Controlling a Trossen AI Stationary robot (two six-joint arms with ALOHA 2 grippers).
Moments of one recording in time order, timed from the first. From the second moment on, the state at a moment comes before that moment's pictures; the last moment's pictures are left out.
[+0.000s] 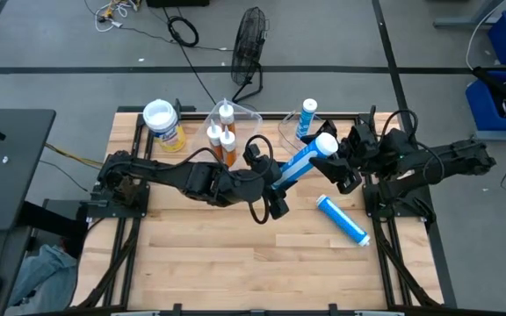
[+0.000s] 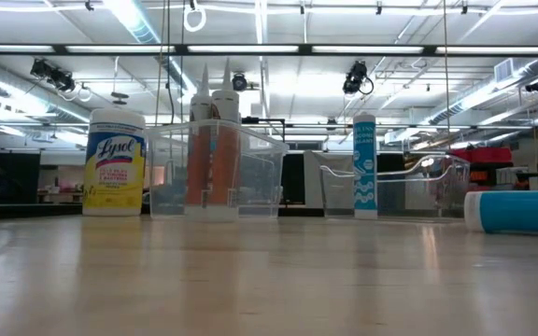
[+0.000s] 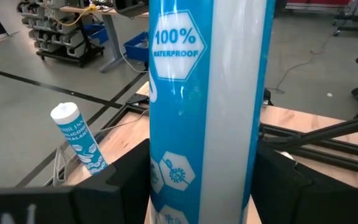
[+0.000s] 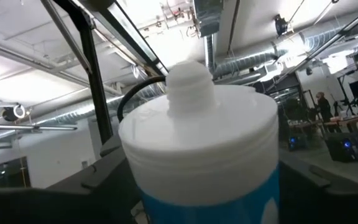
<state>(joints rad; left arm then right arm) -0.25 1.86 2.01 -0.53 -0.68 -0.22 0.12 1.02 0.90 0.63 0.04 0.25</state>
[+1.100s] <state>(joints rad) -0.23 1.86 2.01 -0.52 -0.68 -0.23 0.12 1.02 0.90 0.62 0.05 0.23</state>
